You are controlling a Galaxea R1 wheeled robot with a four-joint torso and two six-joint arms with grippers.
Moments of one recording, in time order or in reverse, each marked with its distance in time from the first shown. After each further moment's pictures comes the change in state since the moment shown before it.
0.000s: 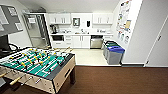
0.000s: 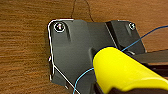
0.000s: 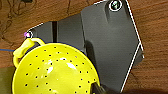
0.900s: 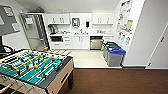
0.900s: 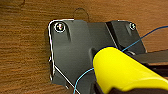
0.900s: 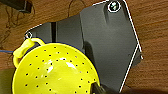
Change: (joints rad) left arm 0.000 -0.002 0.000 0.000 0.000 0.000; right arm 0.003 -0.003 -0.002 -0.001 0.000 0.000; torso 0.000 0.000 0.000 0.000
